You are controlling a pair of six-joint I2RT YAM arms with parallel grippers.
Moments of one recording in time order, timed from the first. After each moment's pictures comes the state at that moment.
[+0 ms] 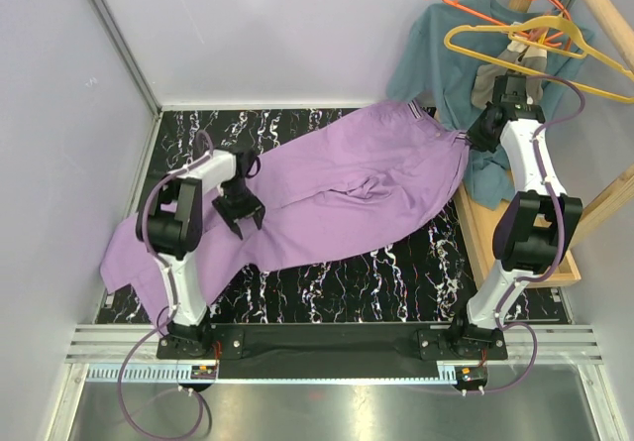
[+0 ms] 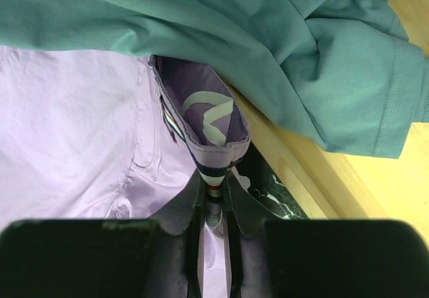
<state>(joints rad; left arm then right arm) -0.22 1.95 1.31 -1.04 -0.03 -0.90 -0.14 1.83 1.71 -0.78 0.06 0.54</state>
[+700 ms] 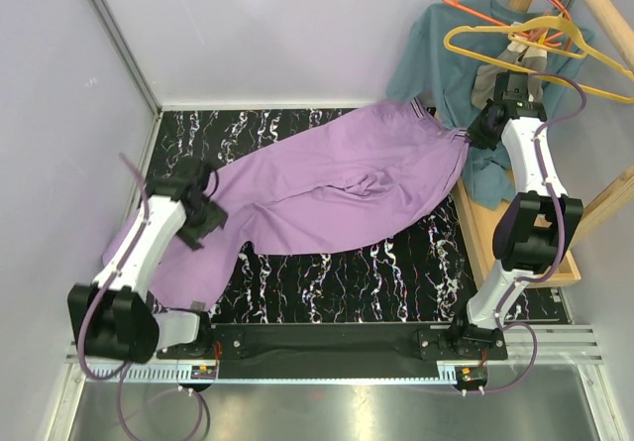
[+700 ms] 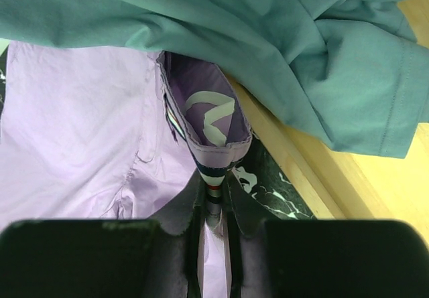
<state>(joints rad) -0.15 1.30 1.09 -1.11 -0.24 -0.99 -0.14 1.83 1.75 -0.81 0.04 0.54</state>
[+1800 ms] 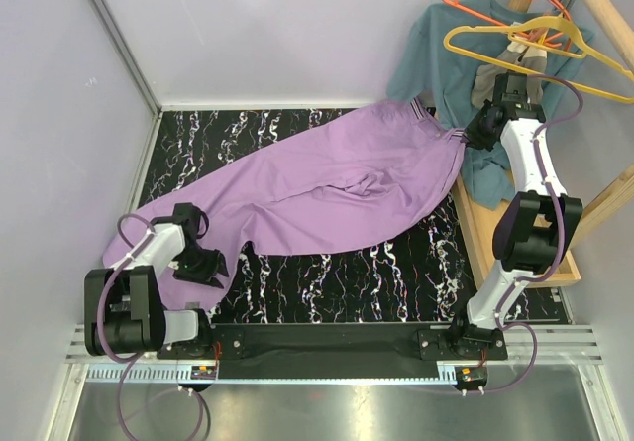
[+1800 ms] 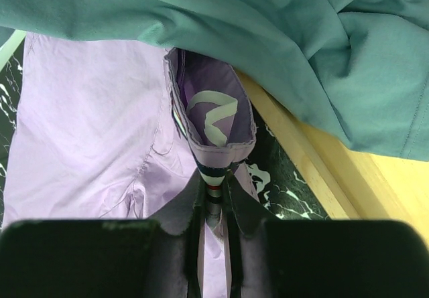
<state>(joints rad) 0.07 1.29 0.60 -0.92 0.02 -1.31 -0.14 1.83 1.73 -0.78 -0.02 0.55</state>
